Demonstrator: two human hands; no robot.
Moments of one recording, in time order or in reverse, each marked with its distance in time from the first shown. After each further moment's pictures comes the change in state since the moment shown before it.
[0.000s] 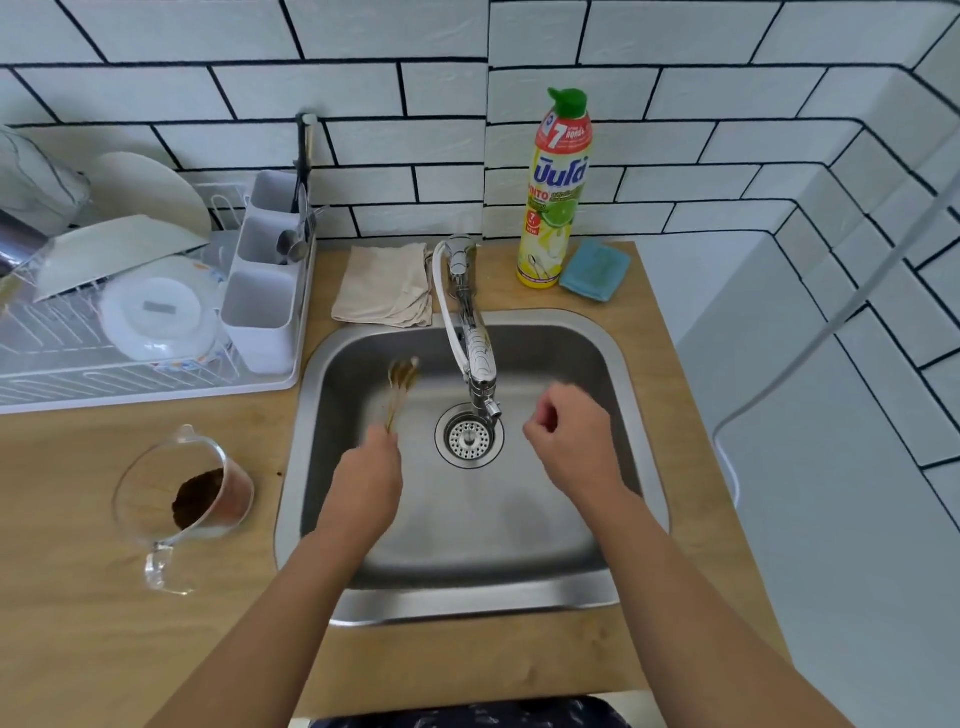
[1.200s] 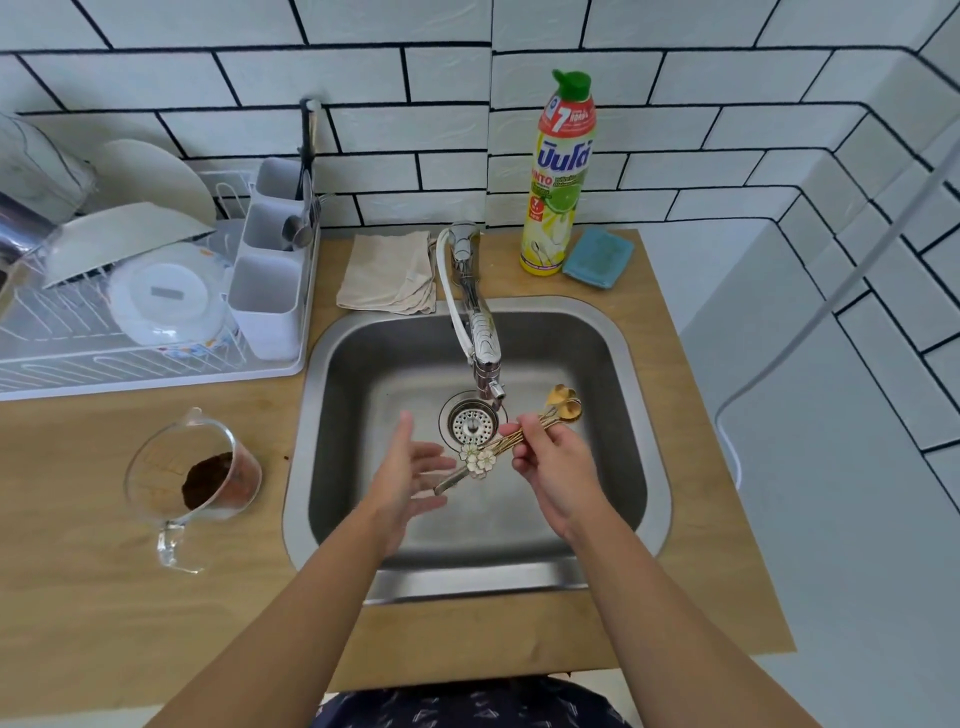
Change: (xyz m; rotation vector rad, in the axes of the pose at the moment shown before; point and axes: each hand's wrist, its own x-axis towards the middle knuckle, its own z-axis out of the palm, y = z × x) left_hand -0.016 0.011 0.020 -0.999 -0.400 -0.435; right_hand -0.040 -0.002 0.038 1.156 -0.088 0.605
